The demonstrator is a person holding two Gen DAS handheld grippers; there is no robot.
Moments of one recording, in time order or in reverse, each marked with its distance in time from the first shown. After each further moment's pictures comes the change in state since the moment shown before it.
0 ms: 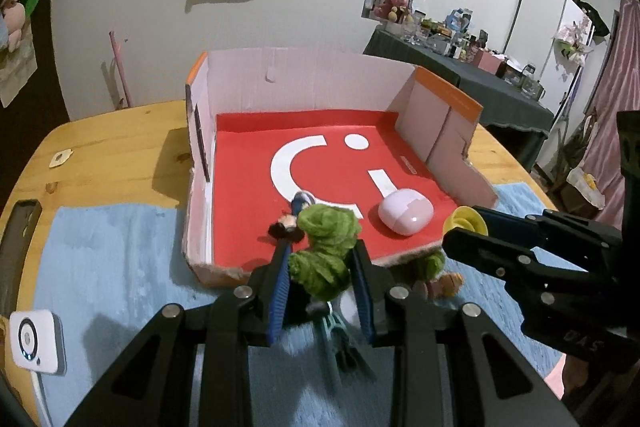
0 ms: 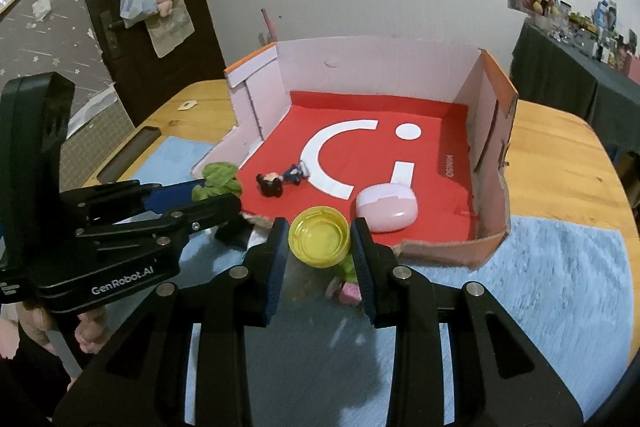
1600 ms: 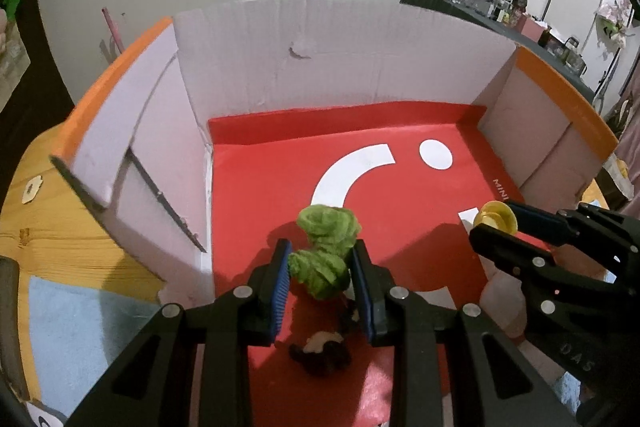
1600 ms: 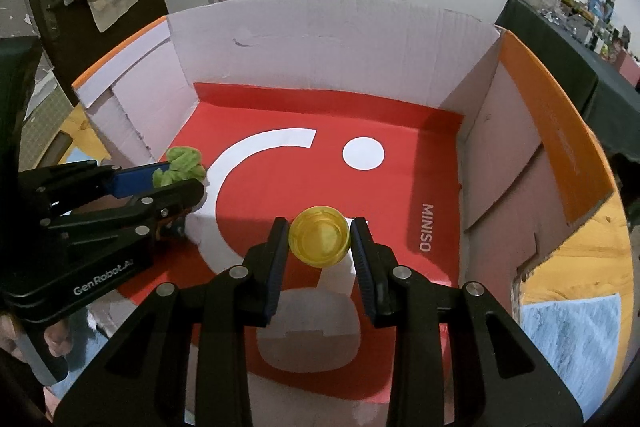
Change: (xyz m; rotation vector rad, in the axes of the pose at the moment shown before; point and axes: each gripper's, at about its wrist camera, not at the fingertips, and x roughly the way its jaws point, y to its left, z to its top) left arm 0.117 0.029 0.063 0.017 0.190 0.084; right arm 0.109 -0.049 0.057 0.026 0.167 -0.149
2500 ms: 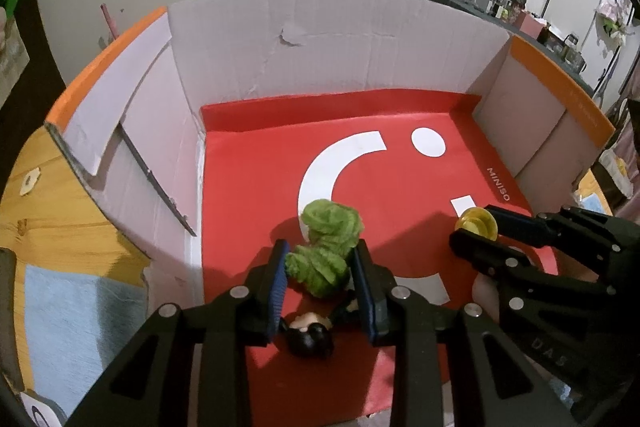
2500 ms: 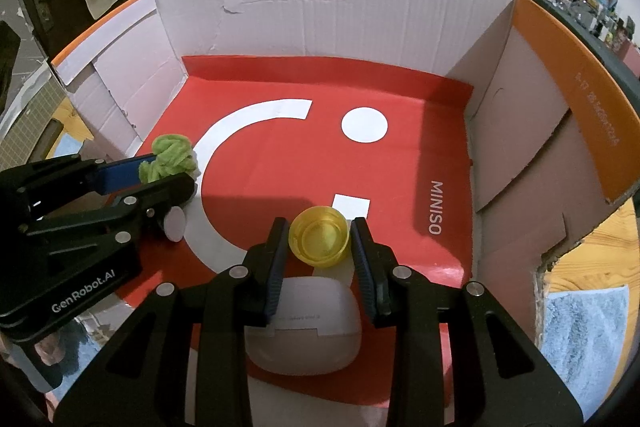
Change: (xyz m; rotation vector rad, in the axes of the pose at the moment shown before) left arm -0.002 -0.004 -0.009 -0.002 0.016 -0.013; right arm 0.013 -0.005 -0.009 0.013 0.066 -0.001
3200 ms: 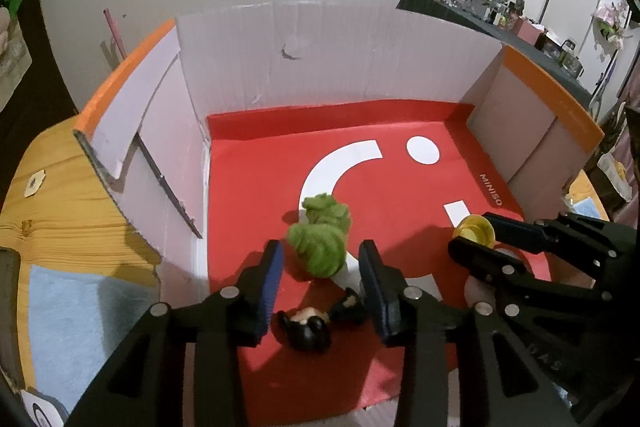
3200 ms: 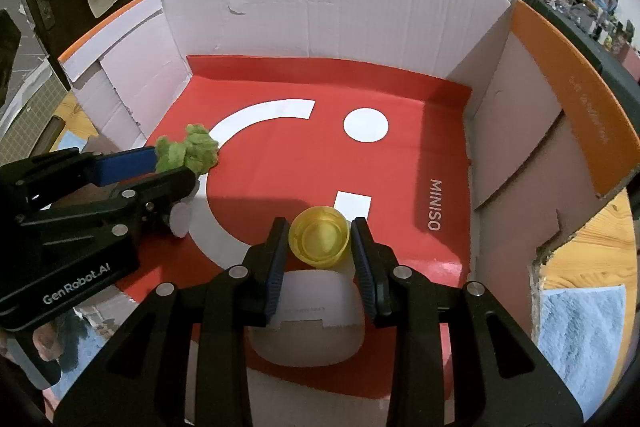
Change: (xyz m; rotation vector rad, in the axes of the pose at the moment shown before) left arm -0.010 -0.003 0.001 0.005 -0.036 0.001; right arm -0.006 0.005 -0.002 -0.001 -0.007 -0.012
